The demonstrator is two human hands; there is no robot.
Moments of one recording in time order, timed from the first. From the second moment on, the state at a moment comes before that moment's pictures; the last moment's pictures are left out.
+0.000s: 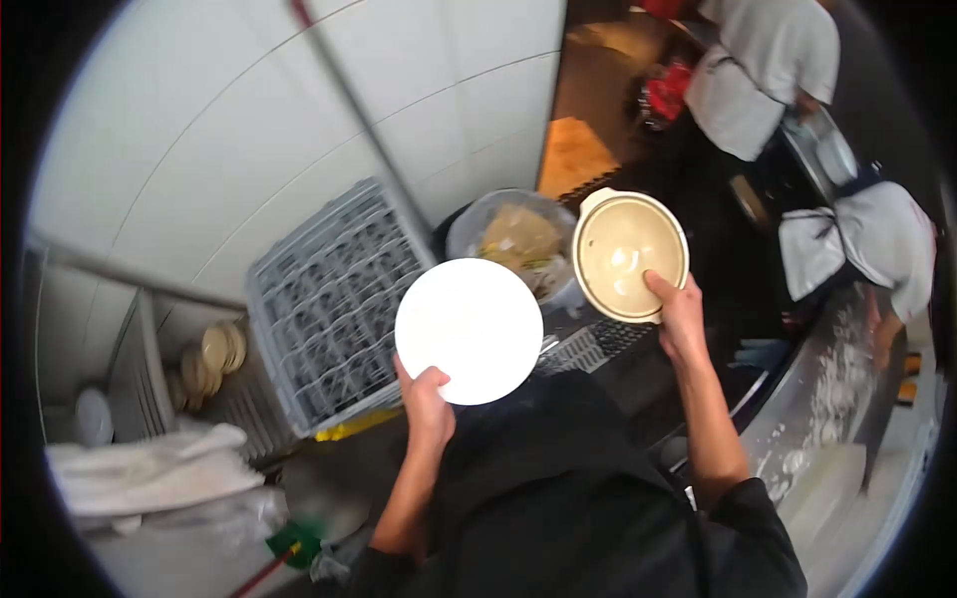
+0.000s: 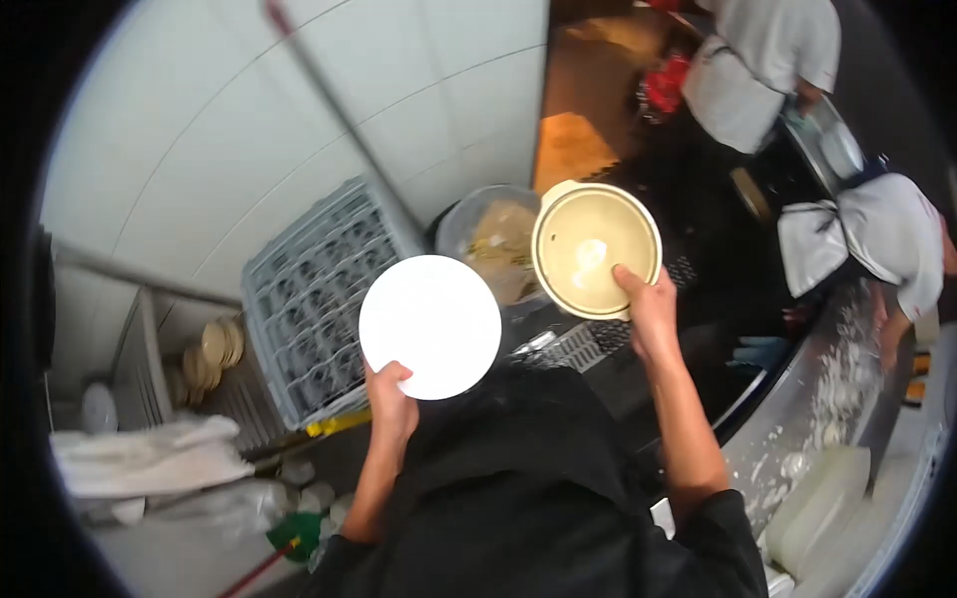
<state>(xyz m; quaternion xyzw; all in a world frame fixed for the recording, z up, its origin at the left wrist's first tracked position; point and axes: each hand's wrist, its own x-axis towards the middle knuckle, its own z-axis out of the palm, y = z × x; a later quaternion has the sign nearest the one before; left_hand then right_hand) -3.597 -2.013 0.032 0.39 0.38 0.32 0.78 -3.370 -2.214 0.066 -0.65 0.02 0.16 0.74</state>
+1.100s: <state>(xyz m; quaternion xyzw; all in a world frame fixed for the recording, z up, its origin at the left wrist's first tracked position) -2.979 -2.030 0.014 0.36 0.42 0.27 0.79 -2.736 -2.140 0.058 -0.62 -0.05 0.33 0.71</state>
